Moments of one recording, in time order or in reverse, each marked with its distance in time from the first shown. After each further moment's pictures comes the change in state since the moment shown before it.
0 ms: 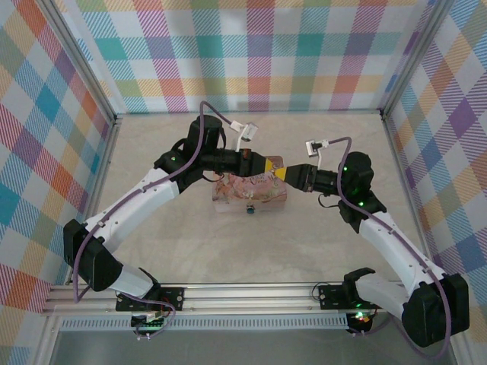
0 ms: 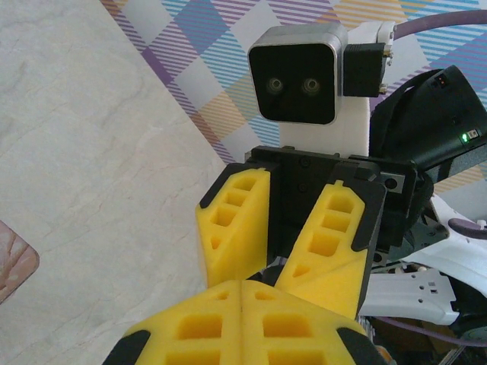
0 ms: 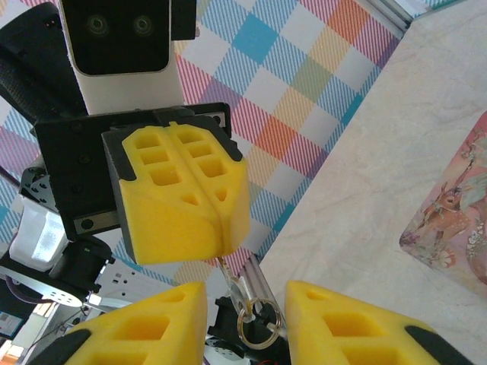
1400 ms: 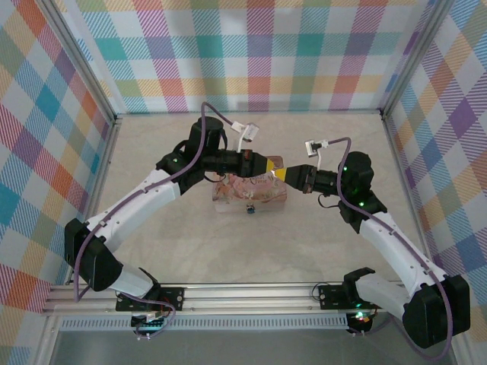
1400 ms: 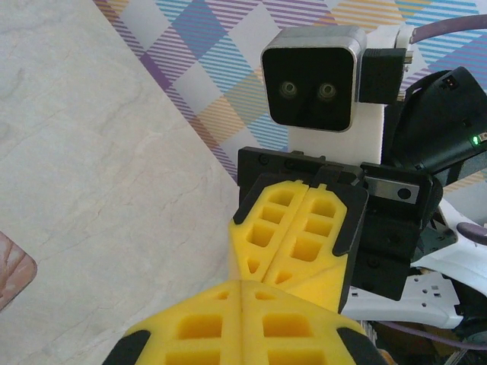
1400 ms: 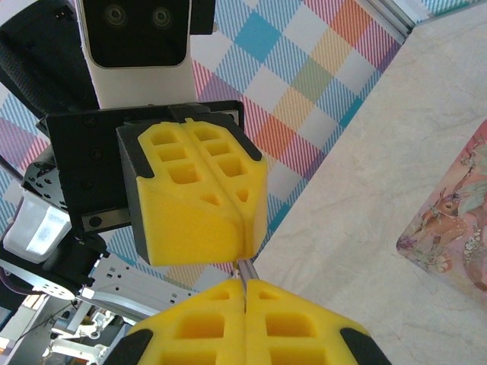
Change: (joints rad) left arm -0.007 0.002 -0.026 0.049 -0.011 -0.011; right arm 0.010 -0.010 0.009 -0.025 0.007 -0.047
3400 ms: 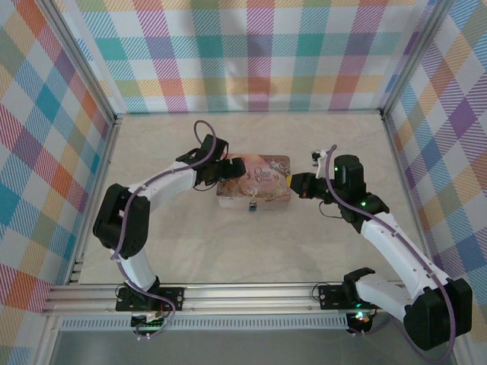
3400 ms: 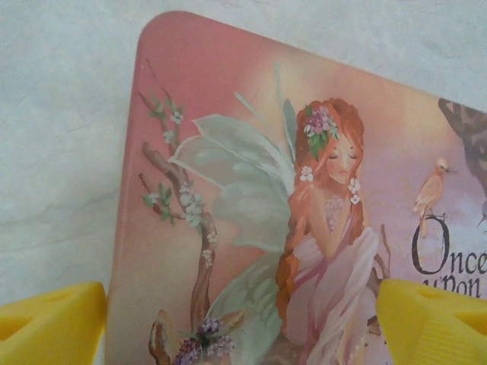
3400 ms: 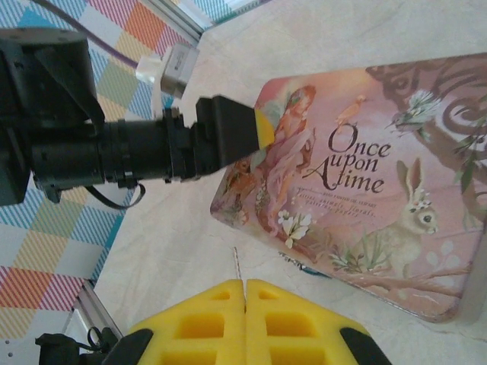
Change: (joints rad) left arm 0.160 0.296 -0.113 -0.097 -0.682 -0.097; right arm 0.003 -0.014 0.026 -0.494 0.428 -0.333
